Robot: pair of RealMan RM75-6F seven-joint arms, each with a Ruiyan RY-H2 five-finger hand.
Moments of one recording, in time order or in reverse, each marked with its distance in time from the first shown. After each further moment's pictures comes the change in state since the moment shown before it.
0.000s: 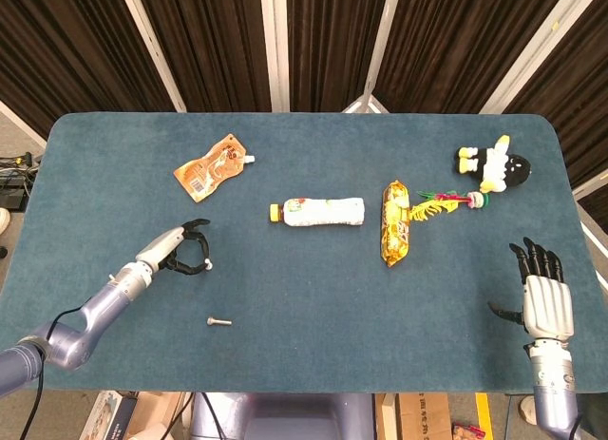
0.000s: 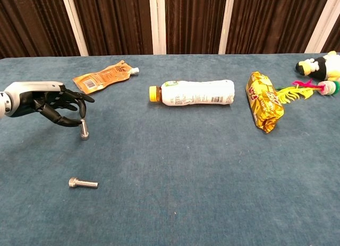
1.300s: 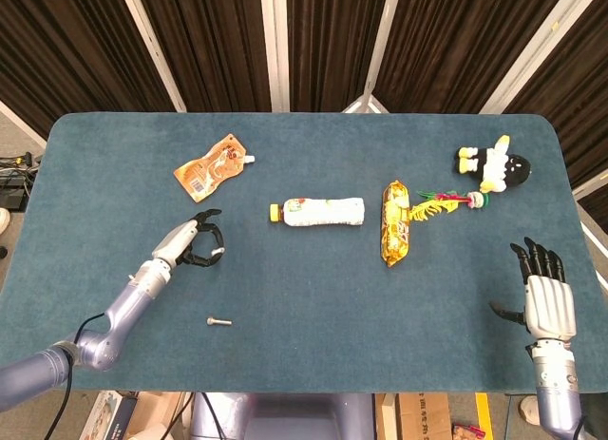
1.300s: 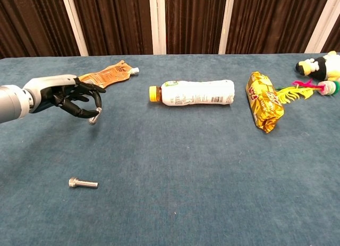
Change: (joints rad) left arm 0.022 -0.117 -0.109 -0.019 -0.181 0.059 0.282; right arm -0.001 0.018 -0.004 -0.008 -0.008 -0.006 0.016
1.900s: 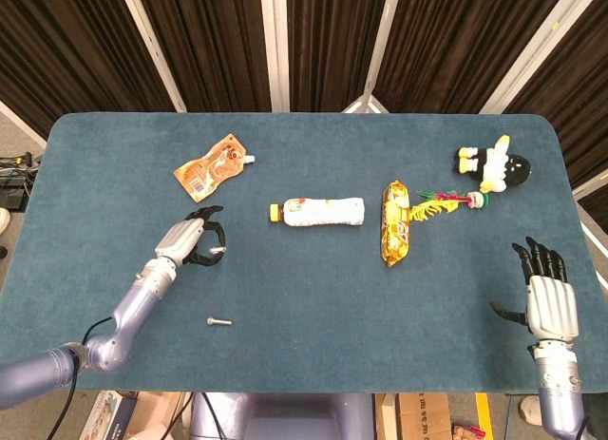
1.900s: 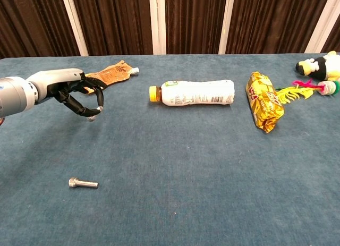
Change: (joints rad) left arm -0.039 0.031 -0.004 -0.136 -0.234 0.064 0.363; right arm -0.004 0.011 -0.002 -0.008 -0.008 0.005 0.011
